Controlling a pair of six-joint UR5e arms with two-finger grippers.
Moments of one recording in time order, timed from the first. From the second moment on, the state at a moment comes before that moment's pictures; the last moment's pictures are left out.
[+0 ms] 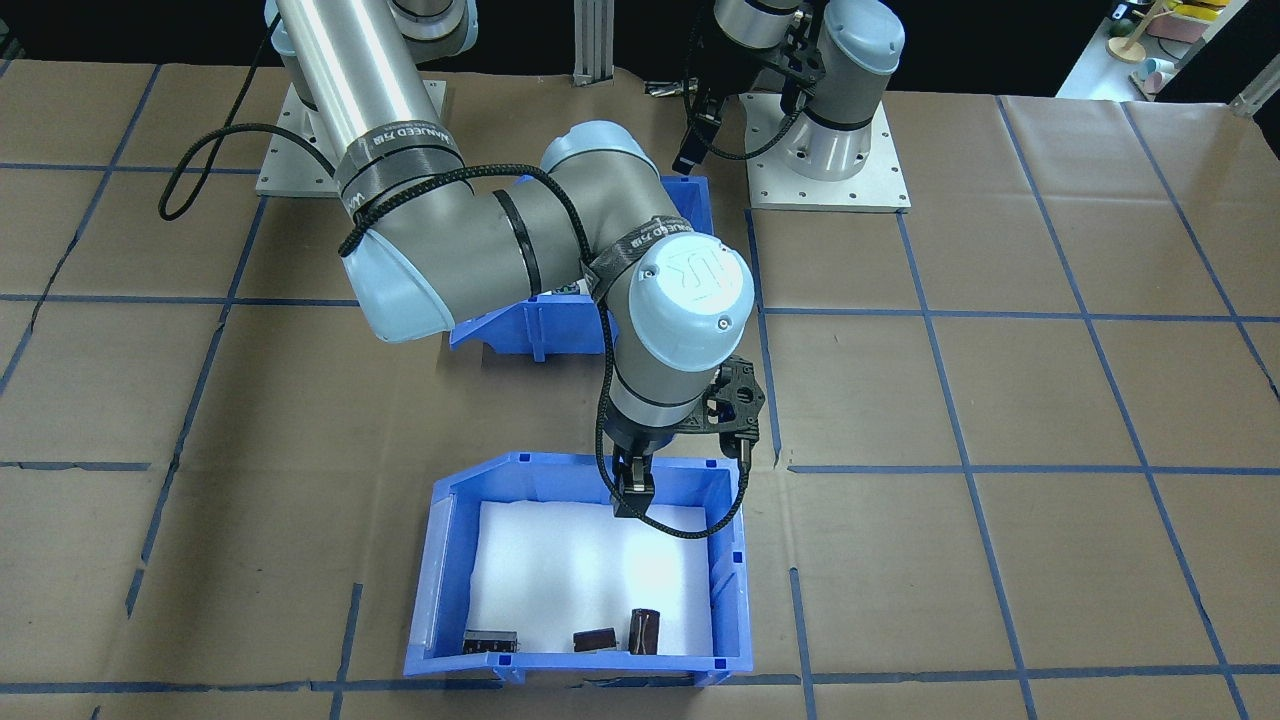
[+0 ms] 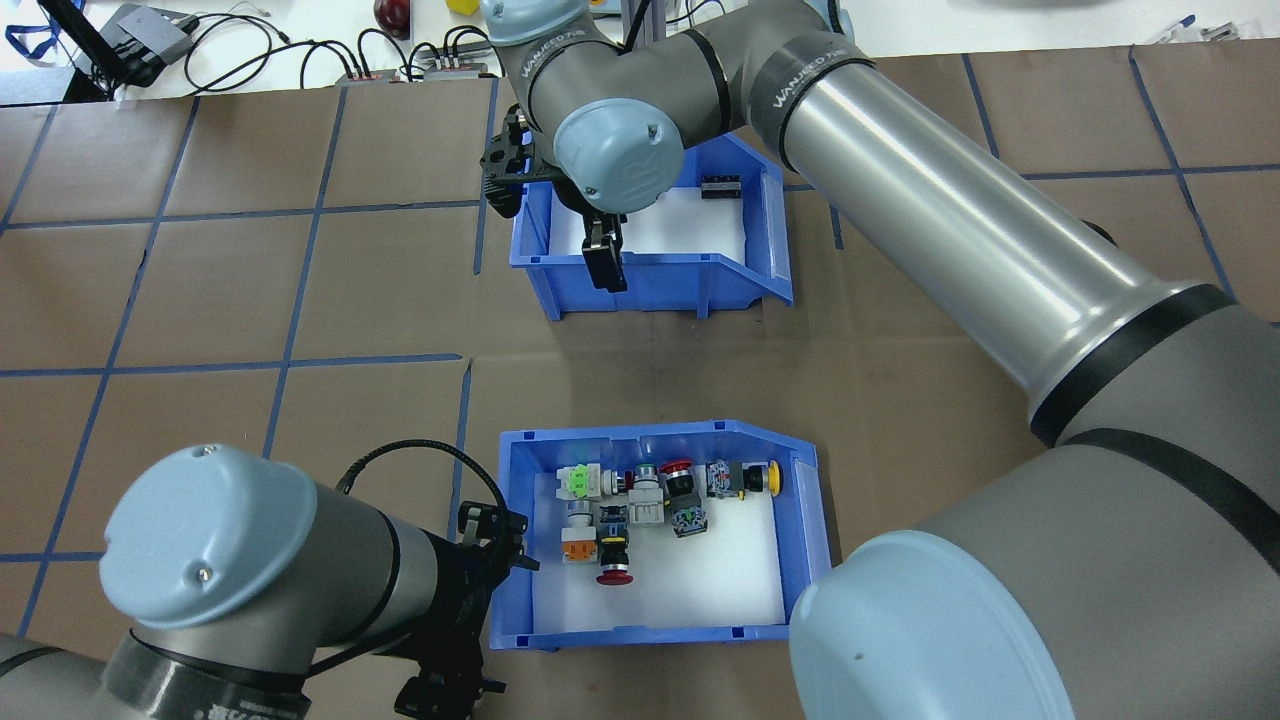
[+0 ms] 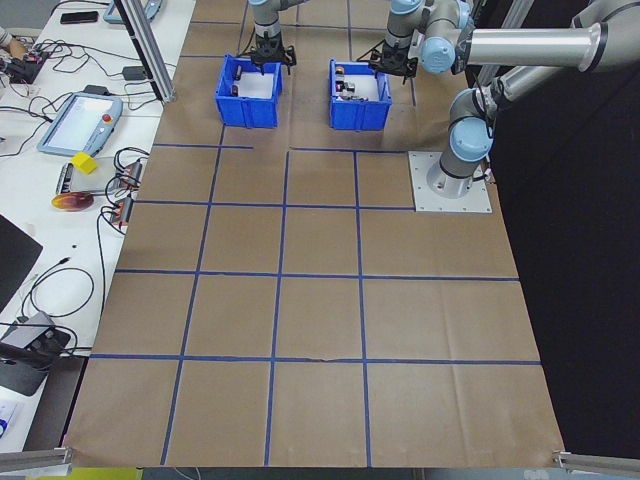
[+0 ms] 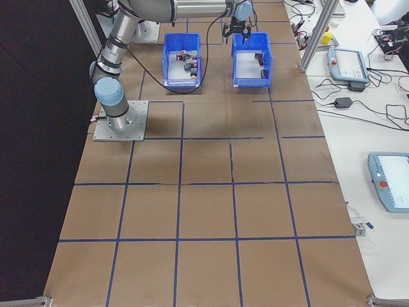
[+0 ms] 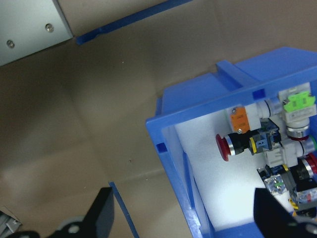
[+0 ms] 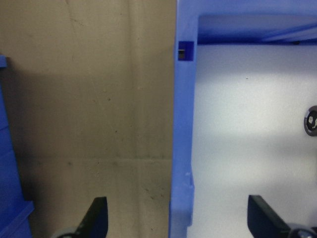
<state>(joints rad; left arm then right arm) -1.84 -1.06 -2.31 -1.34 1.34 -1.63 2.02 -0.92 1.16 -1.73 -1.65 -1.11</state>
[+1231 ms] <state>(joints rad) -2.03 -1.32 -2.37 -0.93 1.40 -1.99 2.01 -0.93 1.32 -1.98 -1.65 -1.09</state>
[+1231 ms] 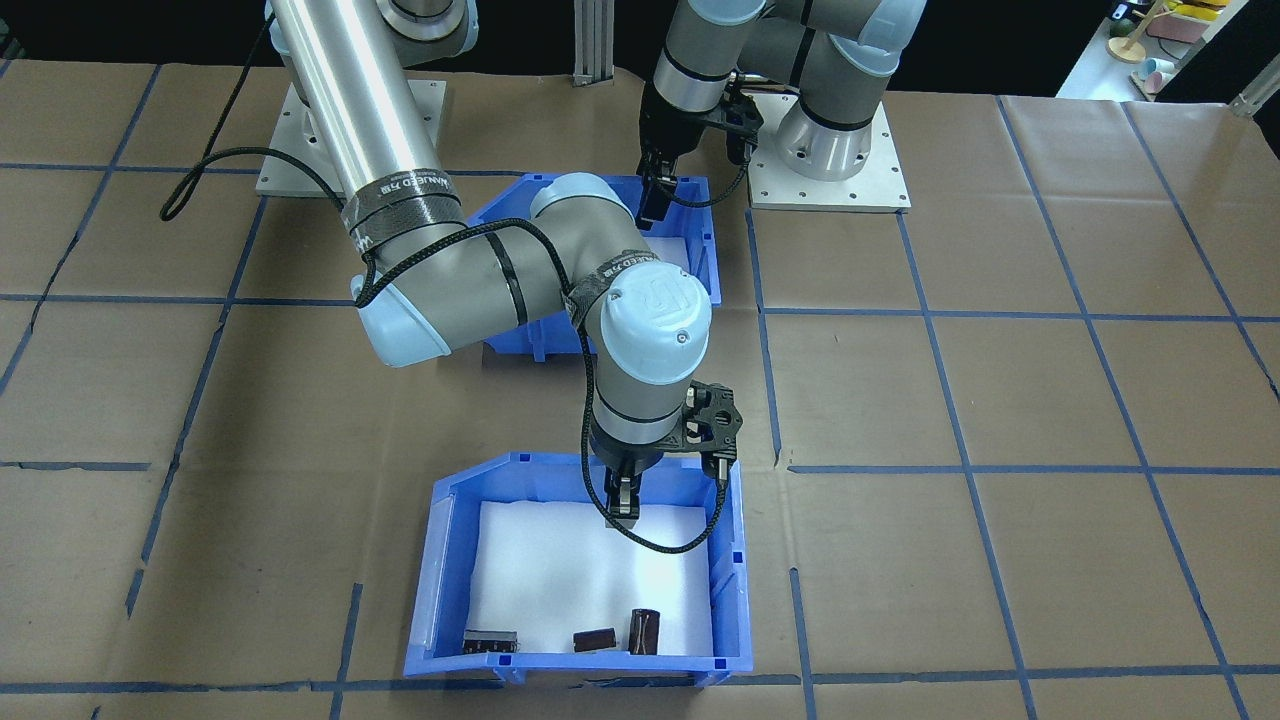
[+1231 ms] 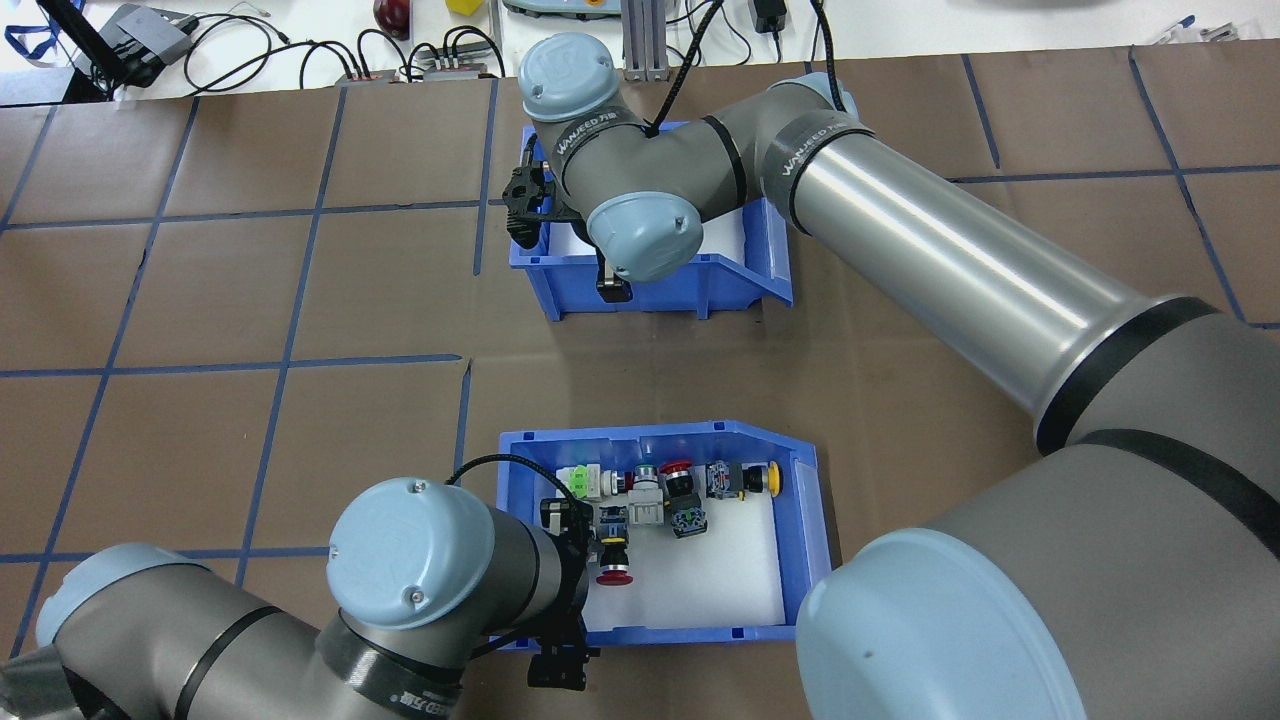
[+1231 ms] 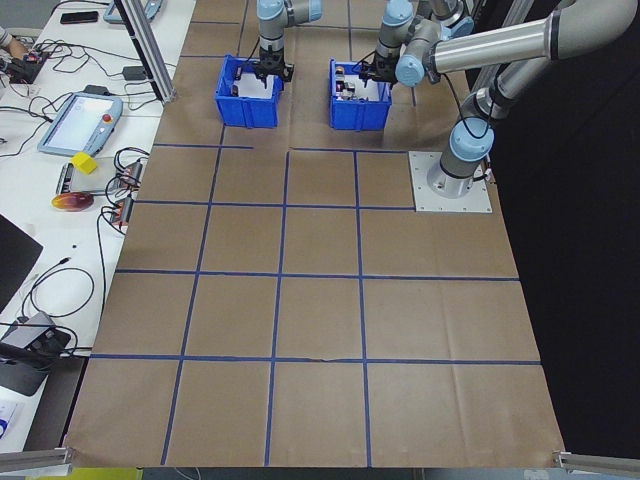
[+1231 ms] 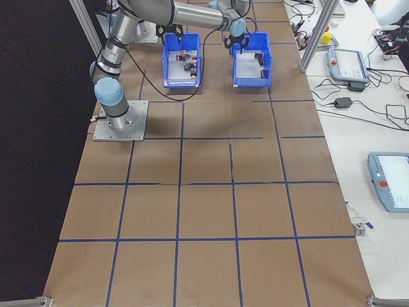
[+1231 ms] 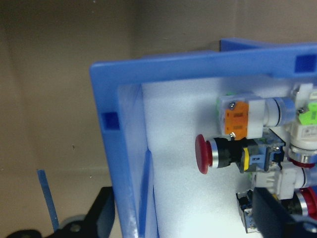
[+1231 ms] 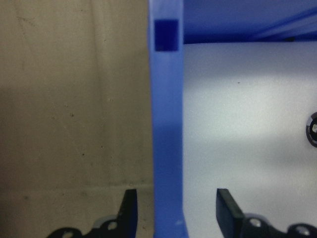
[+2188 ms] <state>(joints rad) -2.09 -1.44 -2.36 -0.83 1.43 -2.08 1.90 -0.99 1.25 -1.90 -1.65 -1.16</state>
